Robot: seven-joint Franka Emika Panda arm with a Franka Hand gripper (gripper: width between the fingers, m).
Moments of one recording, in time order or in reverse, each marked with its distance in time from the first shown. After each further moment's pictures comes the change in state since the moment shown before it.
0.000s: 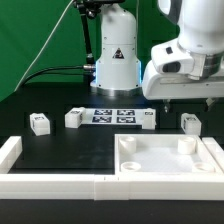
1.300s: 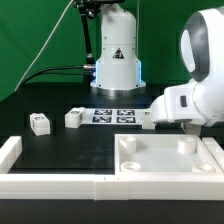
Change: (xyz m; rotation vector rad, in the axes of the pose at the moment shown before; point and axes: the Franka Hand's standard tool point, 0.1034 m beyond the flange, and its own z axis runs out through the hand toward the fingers) arm -0.002 -0.010 0.042 -0.032 -0.487 -0.020
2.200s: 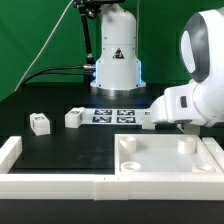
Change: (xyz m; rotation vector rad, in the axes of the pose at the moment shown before) arm 0.000 0.000 0.000 0.000 0.000 0.000
